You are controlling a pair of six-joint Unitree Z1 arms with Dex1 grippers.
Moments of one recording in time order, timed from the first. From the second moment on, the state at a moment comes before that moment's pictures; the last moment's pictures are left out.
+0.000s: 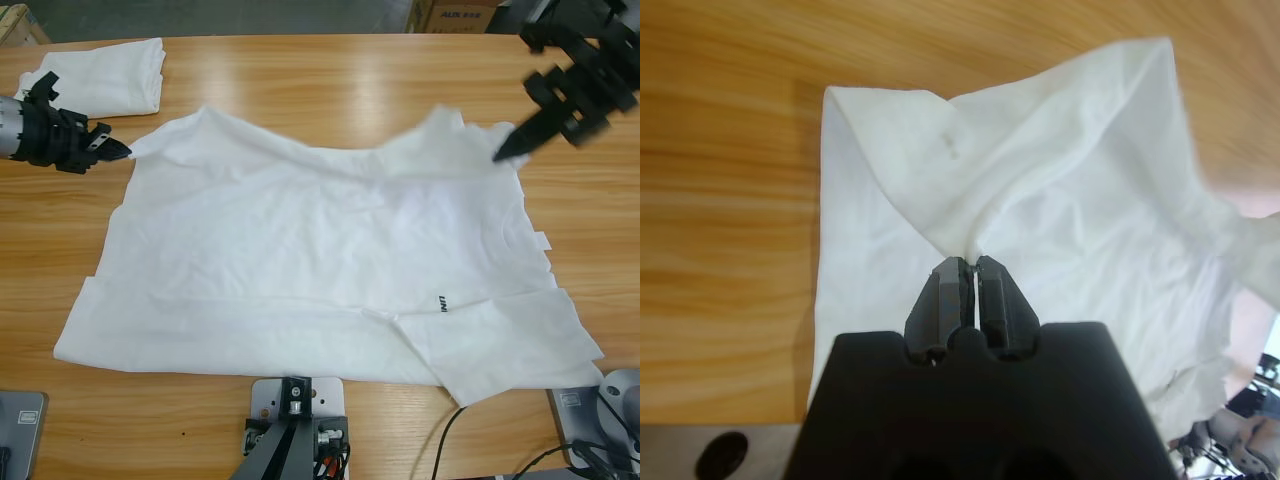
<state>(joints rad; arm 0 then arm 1) -0.16 1.69 -0.85 0.20 -0.34 -0.59 0.17 1.75 -1.31 1.16 0.61 -0.04</state>
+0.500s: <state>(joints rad) -0.11 1.51 -0.71 0.43 -0.41 -0.57 0.16 1.56 -1.08 1.20 0.60 0.07</state>
